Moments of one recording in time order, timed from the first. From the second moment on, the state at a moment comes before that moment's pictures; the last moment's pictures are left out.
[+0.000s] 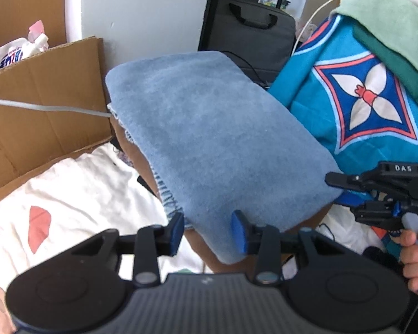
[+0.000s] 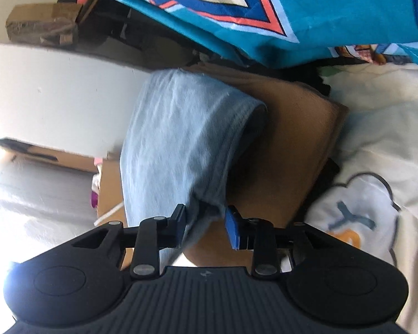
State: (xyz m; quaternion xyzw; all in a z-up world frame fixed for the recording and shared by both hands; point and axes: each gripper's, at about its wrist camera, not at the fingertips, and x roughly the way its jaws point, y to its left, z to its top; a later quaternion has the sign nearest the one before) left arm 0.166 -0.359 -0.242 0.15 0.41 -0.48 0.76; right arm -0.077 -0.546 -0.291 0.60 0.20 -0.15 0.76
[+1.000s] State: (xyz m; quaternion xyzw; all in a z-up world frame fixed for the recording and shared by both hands) left arm 0.186 -0.296 -0.173 0.09 0.44 -0.38 0.81; right arm 0.027 -0.471 -0.147 0.31 0.36 -0.19 0.86
